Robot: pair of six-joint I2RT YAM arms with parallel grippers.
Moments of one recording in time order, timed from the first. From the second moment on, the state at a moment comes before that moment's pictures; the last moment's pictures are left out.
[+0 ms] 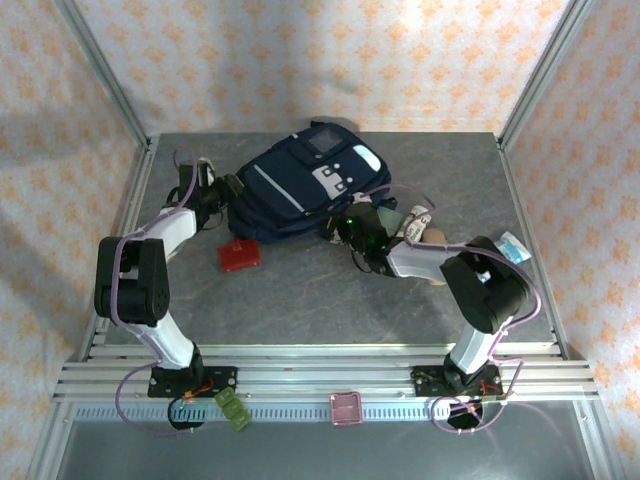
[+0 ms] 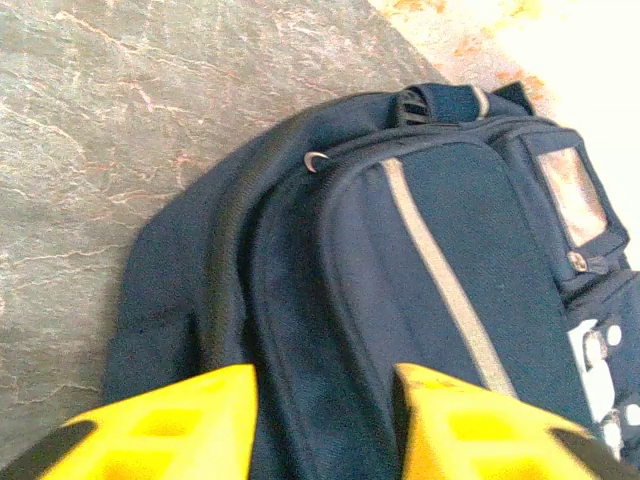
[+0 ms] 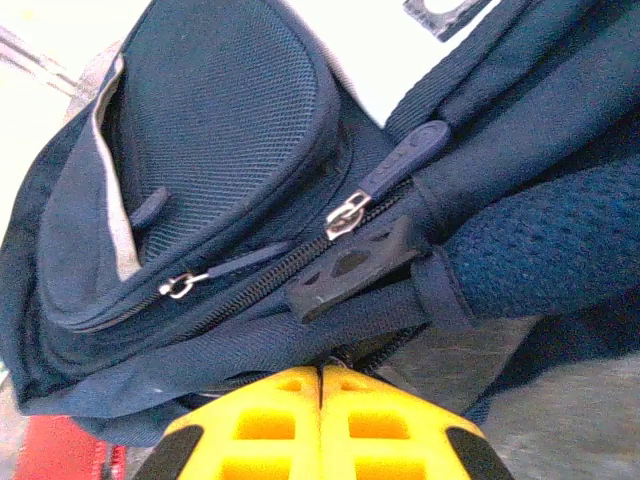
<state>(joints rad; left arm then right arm) 0.03 1.69 1.04 0.02 0.23 -0.70 0.66 1.74 0.89 0.32 0.03 0.75</state>
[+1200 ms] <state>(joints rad) -0.32 1.65 0.69 0.34 -0.08 -1.07 0.68 1.84 0.91 0.39 -0.08 0.79</state>
